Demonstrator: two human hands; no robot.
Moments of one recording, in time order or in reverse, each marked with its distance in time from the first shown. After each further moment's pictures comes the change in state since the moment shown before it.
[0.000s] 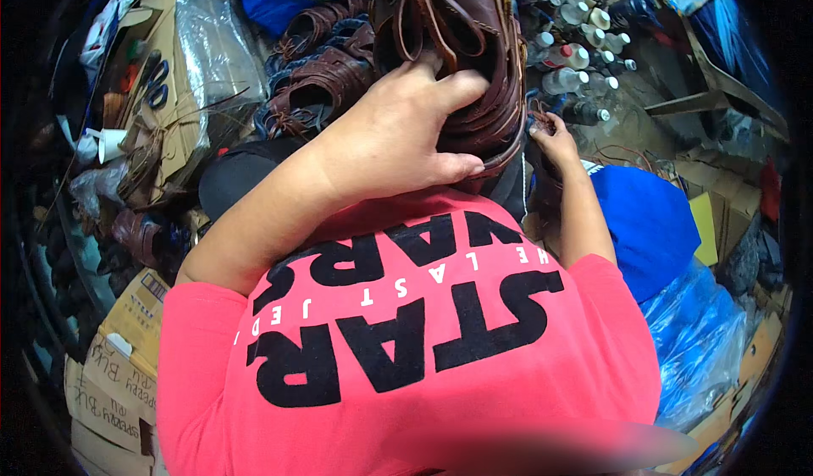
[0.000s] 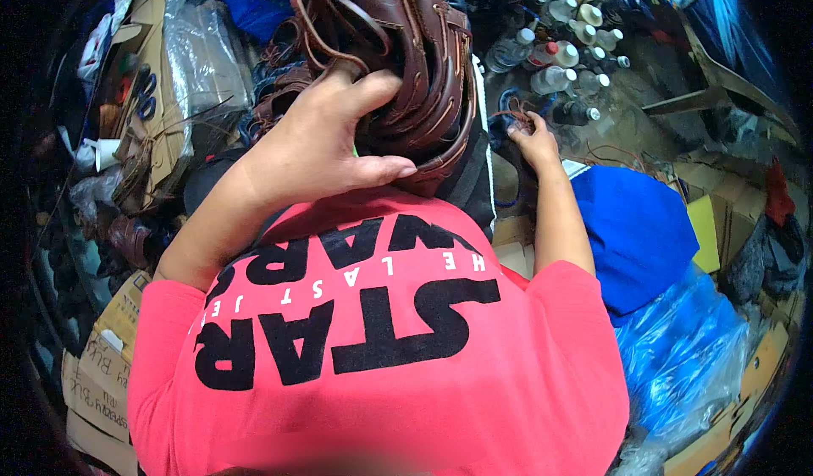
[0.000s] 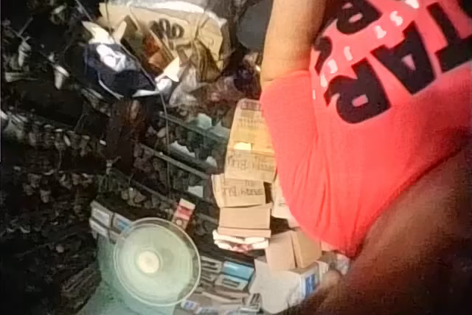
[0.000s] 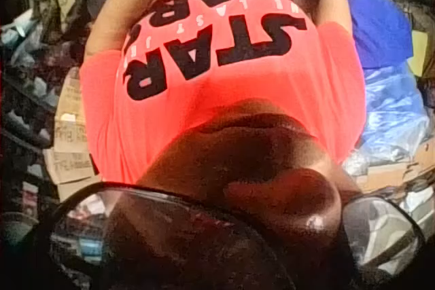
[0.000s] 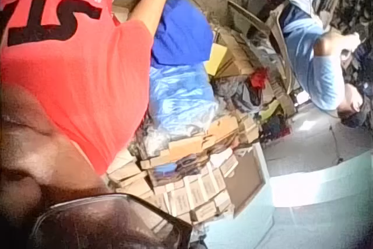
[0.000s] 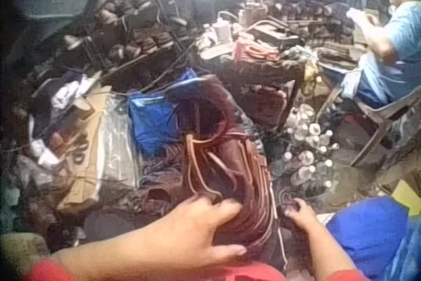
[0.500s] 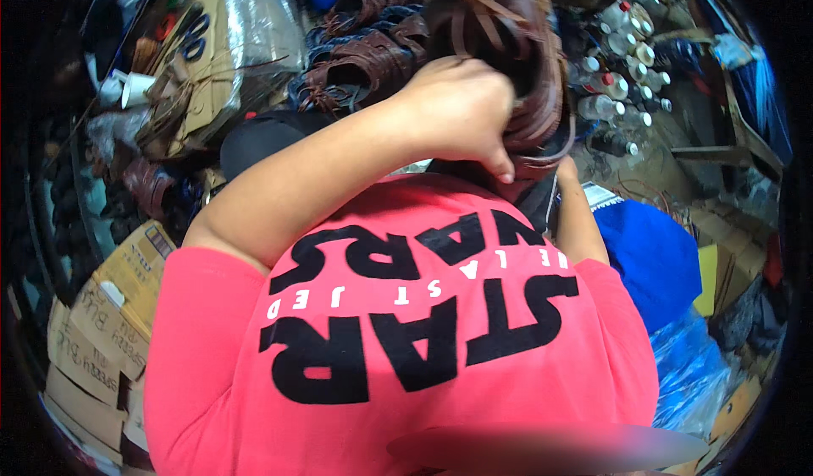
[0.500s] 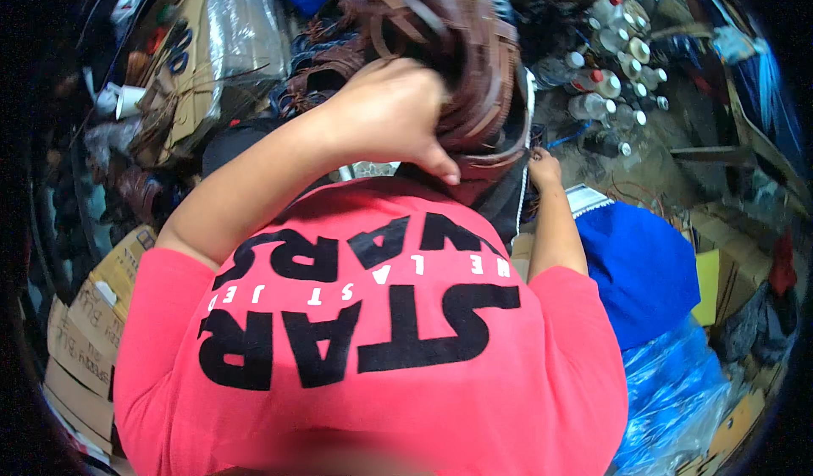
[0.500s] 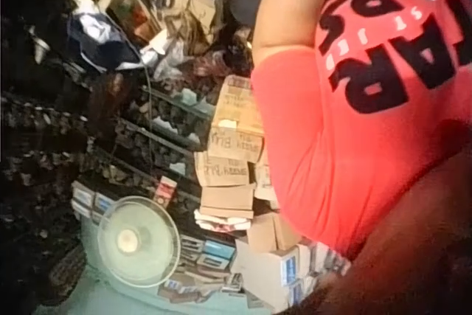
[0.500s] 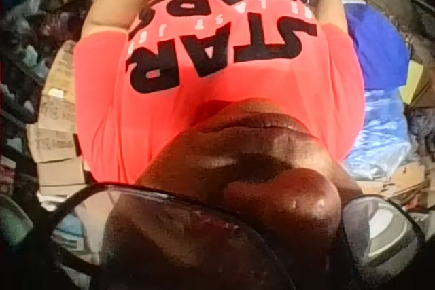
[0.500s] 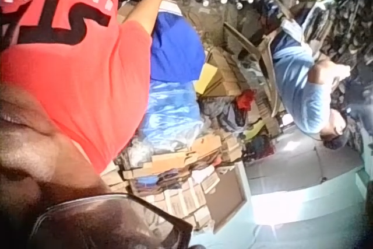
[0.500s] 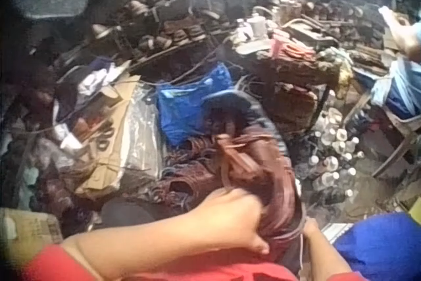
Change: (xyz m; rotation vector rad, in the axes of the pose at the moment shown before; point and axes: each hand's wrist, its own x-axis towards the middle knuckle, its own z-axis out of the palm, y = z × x) left_hand 0.018 -0.012 0.002 0.173 -0.352 -0.346; right_hand 0.043 0.038 0.080 -0.146 -0.119 0.078
